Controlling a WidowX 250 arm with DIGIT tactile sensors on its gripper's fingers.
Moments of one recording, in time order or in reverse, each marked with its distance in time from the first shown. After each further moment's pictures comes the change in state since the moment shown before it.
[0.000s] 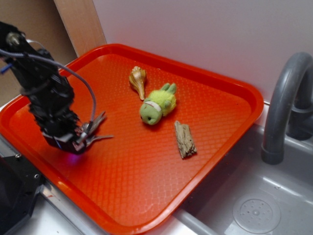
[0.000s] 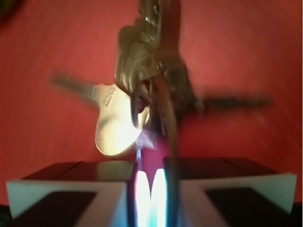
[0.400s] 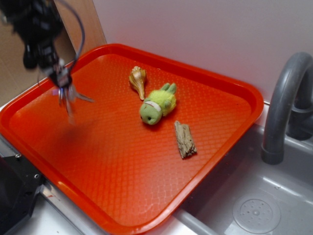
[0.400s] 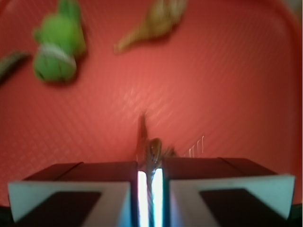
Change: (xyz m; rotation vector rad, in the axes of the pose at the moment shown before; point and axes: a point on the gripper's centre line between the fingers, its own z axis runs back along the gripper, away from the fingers) arm 0.050 0.008 0.098 0.173 -0.135 -0.338
